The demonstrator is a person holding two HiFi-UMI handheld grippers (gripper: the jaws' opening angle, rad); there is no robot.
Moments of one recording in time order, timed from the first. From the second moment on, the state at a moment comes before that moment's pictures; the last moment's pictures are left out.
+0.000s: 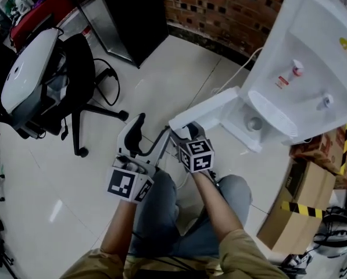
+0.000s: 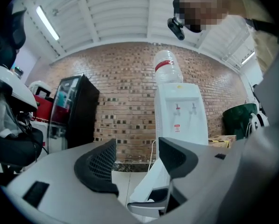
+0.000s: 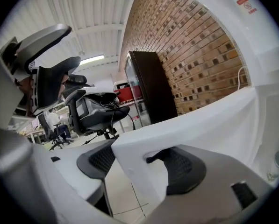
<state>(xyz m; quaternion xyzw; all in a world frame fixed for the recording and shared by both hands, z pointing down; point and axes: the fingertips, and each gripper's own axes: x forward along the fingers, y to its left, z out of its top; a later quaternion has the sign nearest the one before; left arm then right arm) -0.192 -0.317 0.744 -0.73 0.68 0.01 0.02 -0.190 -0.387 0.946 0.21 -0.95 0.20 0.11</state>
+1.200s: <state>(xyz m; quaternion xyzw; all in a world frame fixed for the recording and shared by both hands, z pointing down) -0.120 -0.367 0.745 -0.81 0.59 0.03 -0.01 -0.075 -0.413 0.902 0.30 -0.92 0.26 0.03</state>
